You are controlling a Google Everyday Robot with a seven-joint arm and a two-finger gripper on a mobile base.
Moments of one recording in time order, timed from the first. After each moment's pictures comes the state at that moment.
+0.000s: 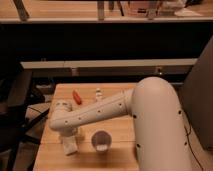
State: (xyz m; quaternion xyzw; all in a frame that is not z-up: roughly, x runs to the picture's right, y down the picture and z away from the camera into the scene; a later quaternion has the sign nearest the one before) arm -0.193 0.255 0.799 -0.19 -0.24 -0.71 0.64
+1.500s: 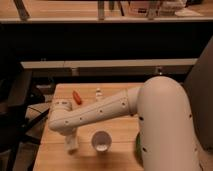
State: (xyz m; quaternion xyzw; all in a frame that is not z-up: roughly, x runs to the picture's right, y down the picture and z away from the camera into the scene) arm -0.191 0.217 0.772 -0.14 -0.22 -0.71 0.65
